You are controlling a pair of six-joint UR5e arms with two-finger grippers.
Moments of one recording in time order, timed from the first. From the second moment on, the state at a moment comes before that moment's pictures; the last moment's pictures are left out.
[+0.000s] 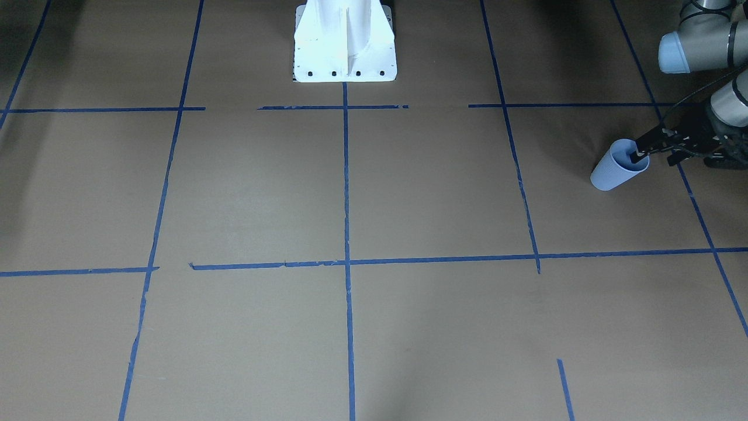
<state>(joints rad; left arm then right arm) -1.13 -1.47 -1.69 -2.06 -2.37 -0.64 1.62 -1.70 1.70 -1.49 2.42 0.23</state>
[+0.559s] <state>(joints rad) -1.09 -1.47 -1.67 -2.06 -2.35 -0.64 1.62 -1.70 1.70 -1.49 2.42 0.23</state>
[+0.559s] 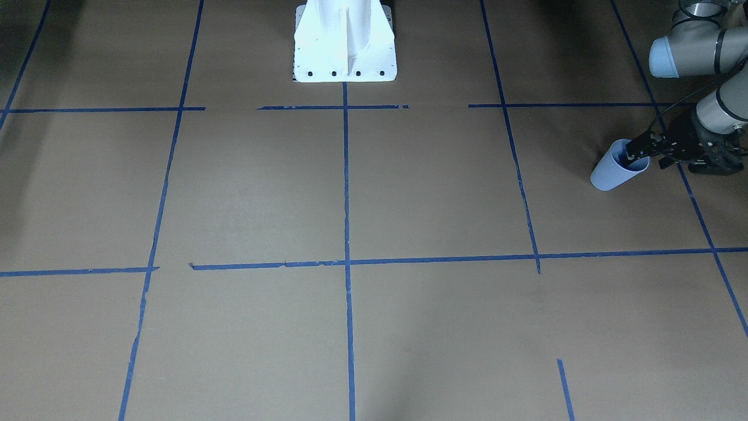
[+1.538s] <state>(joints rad) -1.09 -1.54 -1.84 -1.84 -2.36 -0.71 1.62 -1.70 1.72 -1.49 2.44 0.24</state>
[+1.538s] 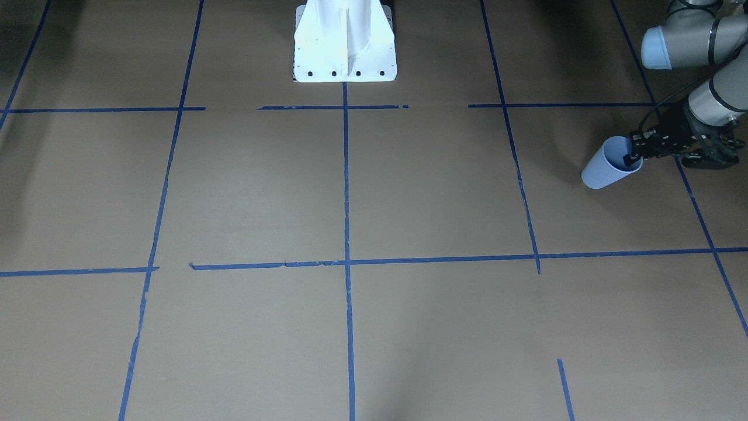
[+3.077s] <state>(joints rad) -0.58 -2.38 -1.51 -1.69 -2.00 -1.33 1.62 -1.69 1.74 -1.49 2.43 0.24</state>
